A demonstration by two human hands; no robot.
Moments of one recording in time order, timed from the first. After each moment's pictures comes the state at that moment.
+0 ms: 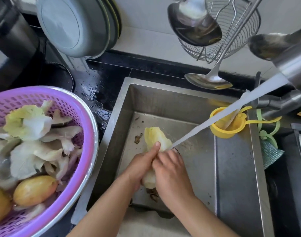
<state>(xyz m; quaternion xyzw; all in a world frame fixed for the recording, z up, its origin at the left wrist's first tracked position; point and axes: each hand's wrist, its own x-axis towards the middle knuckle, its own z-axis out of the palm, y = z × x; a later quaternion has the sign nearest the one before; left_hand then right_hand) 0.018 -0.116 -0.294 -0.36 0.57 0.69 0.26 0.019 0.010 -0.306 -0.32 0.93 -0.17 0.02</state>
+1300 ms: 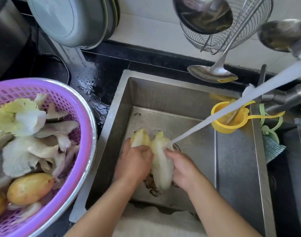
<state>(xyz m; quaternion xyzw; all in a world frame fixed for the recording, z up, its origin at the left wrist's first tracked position) 0.032 -0.126 -0.305 -0.29 0.86 0.37 0.19 -0.023 0.024 -0.328 0.29 0.55 -0.66 0.41</state>
